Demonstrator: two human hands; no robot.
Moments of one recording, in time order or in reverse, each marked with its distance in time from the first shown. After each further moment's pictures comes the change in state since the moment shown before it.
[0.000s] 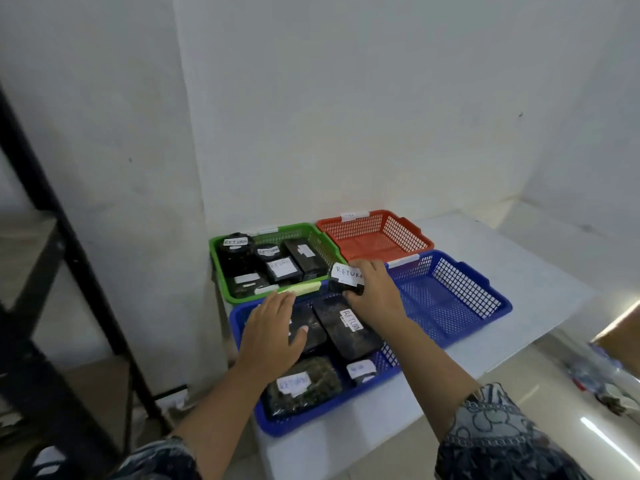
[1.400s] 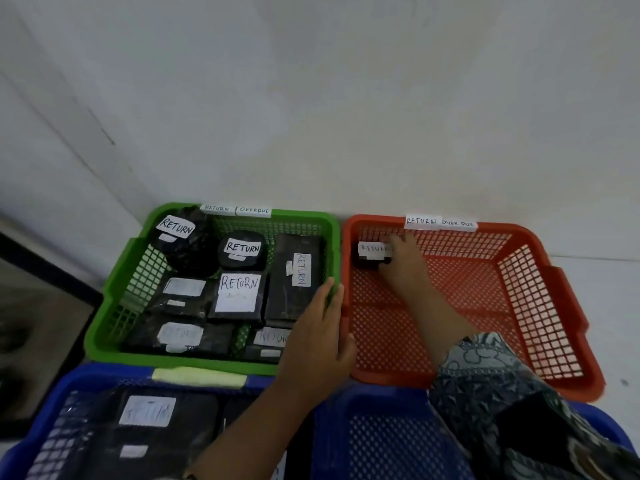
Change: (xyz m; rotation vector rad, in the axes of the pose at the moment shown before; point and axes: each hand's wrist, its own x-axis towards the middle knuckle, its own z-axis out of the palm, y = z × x) left_hand 0.292 0.031 0.222 -0.173 0.044 -0.478; right_hand 0.408 0.217 0.197 0.051 -0.430 -0.211
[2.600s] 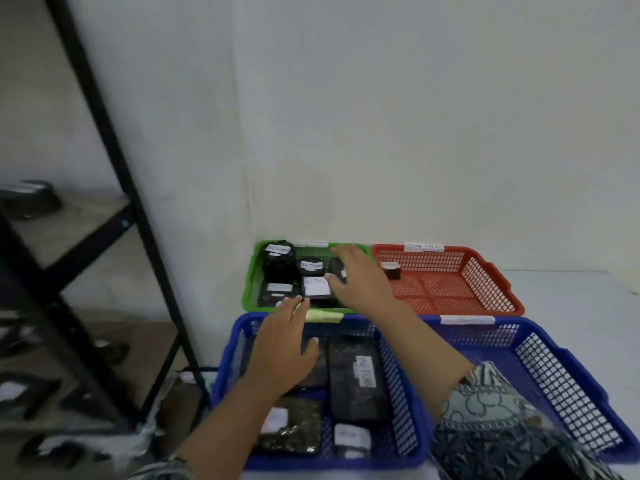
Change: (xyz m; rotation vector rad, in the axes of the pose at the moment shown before) left_hand -0.225 -0.052 -0.197 0.244 0.184 0.170; right_hand -0.278 -0.275 -0.049 -0.141 0.143 -0.355
